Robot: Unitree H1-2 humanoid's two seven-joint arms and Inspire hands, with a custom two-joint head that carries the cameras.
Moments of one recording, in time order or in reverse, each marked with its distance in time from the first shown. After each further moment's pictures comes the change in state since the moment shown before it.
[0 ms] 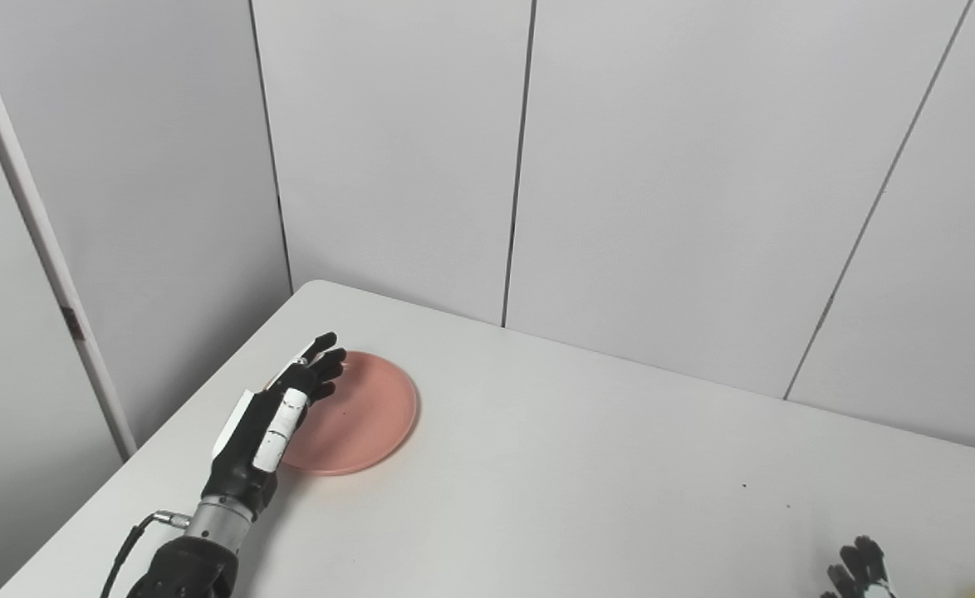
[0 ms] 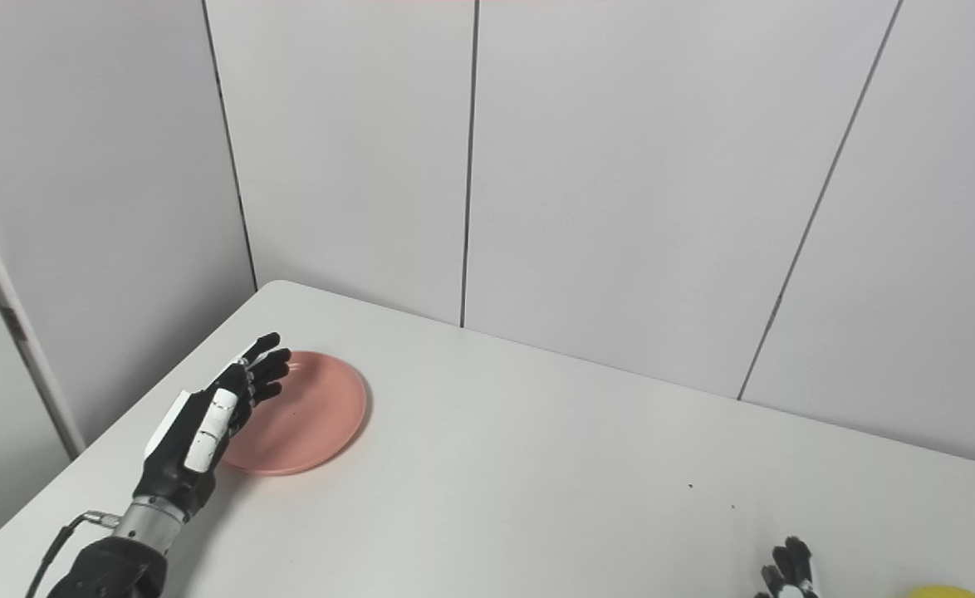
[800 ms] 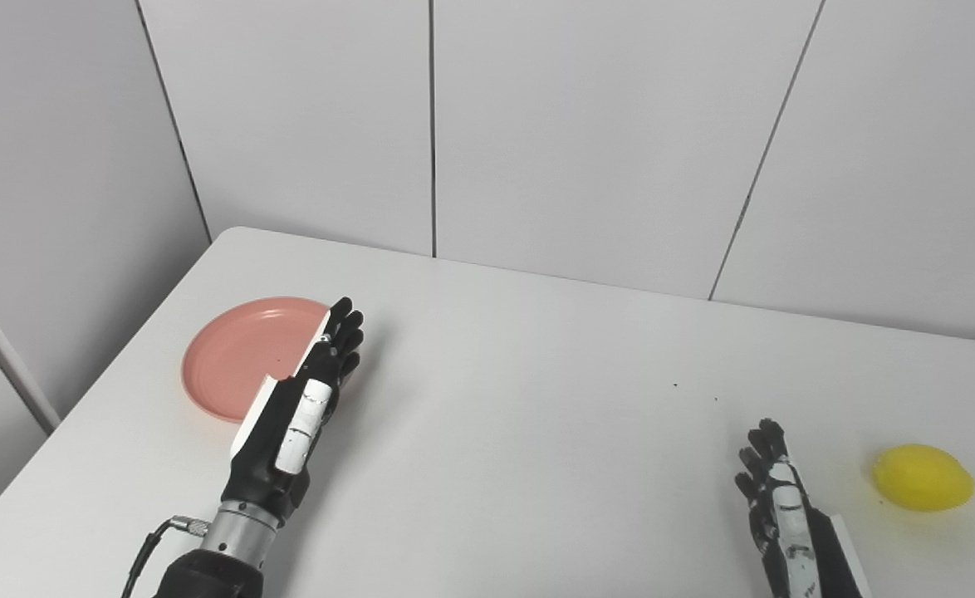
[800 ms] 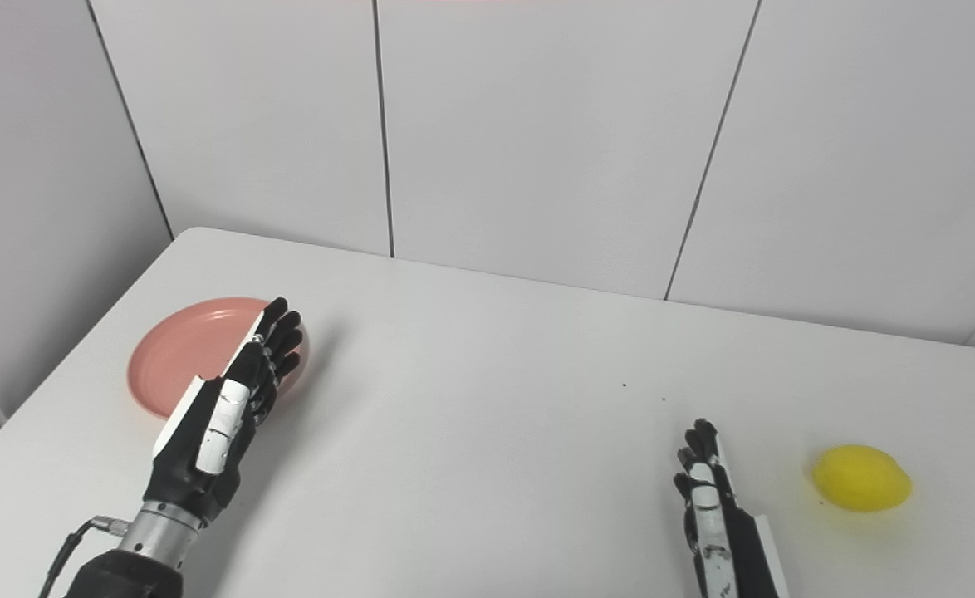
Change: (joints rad) left arm 0.135 -0.115 -0.147 -0.256 -0.006 0.131 -0.071; right arm -0.007 -0.003 0.037 -0.003 -0.055 0.003 -0.003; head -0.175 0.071
